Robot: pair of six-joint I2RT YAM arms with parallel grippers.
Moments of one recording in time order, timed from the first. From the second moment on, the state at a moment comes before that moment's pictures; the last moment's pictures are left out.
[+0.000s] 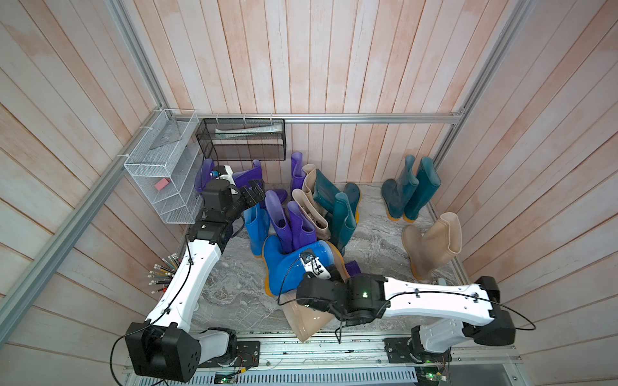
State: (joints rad) left arm -0.13 1.27 1.22 -0.24 0.14 -0.57; right arm 1.50 1.53 1.41 -0.93 0.64 0.71
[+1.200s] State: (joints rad) left arm -0.13 1.24 1.20 -0.20 0.10 -0.57; right arm 1.62 1.35 1.33 -1.38 0.72 1.32
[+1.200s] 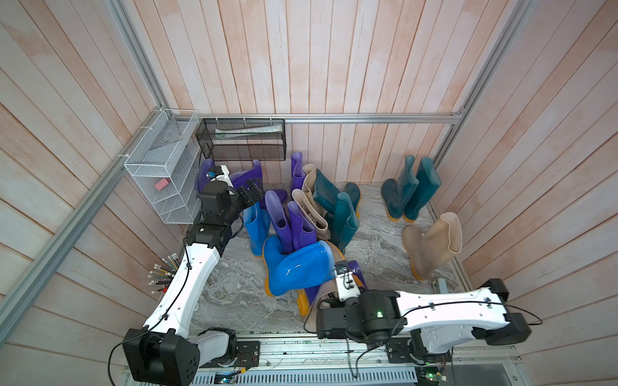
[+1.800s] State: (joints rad) left arm -0.24 1.23 1.20 -0.19 0.12 -0.50; right arm 1.35 1.03 1.43 -1.45 0.79 1.13
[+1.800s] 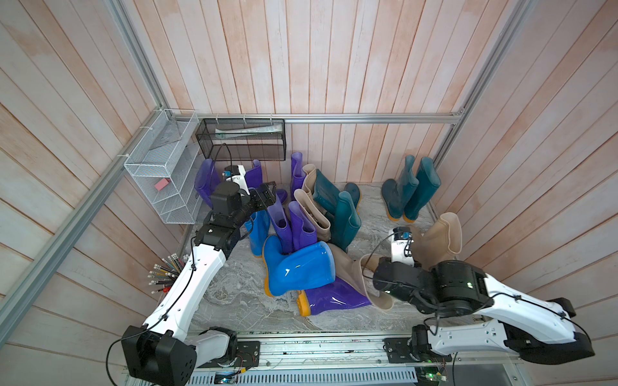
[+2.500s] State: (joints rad) left arm -0.25 1.22 1.20 -0.16 0.13 -0.49; right arm 1.21 0.92 1.44 -1.50 0.86 1.02
